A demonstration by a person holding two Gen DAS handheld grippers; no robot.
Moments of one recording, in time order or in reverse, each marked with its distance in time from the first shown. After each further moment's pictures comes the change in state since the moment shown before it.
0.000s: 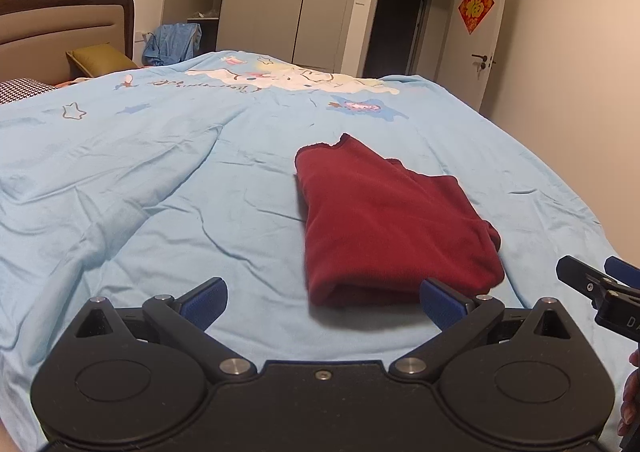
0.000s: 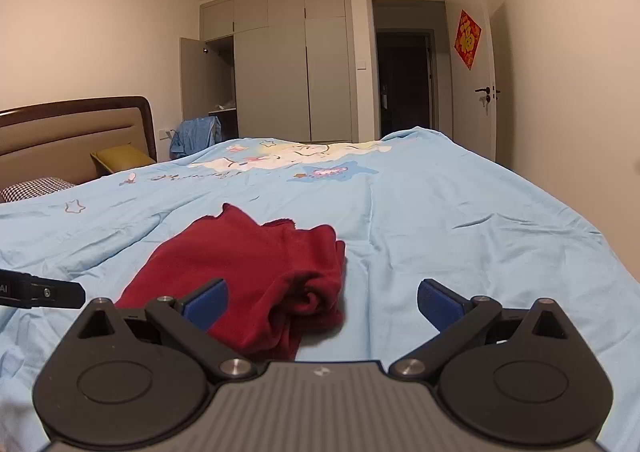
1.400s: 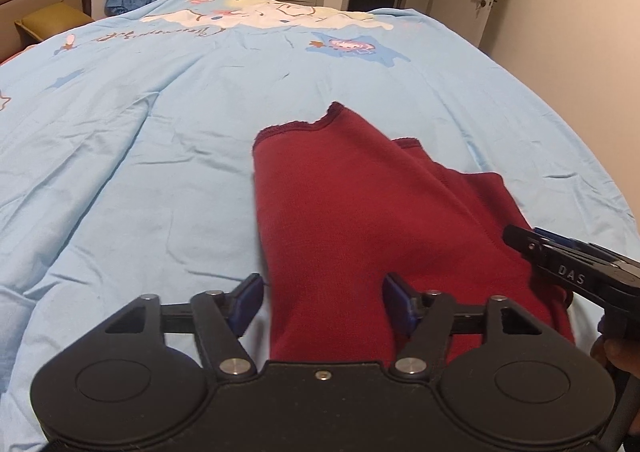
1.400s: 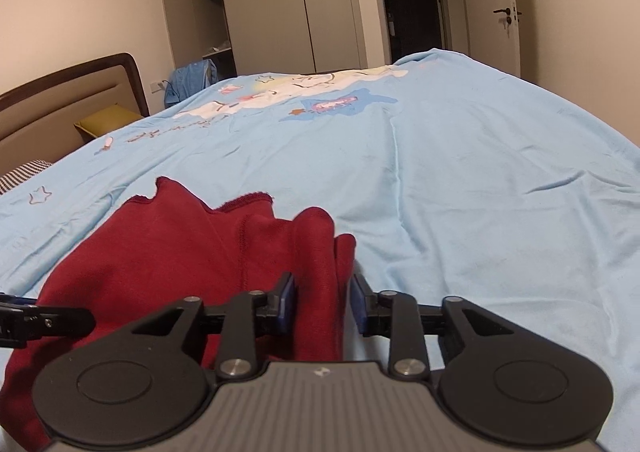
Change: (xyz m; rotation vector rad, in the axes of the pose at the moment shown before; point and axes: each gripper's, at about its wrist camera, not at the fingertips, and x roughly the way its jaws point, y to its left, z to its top) left arm 0.178 -0.005 0.080 0.036 0.233 -0.045; right arm 0.204 -0.025 0.026 0.079 0.231 0.047
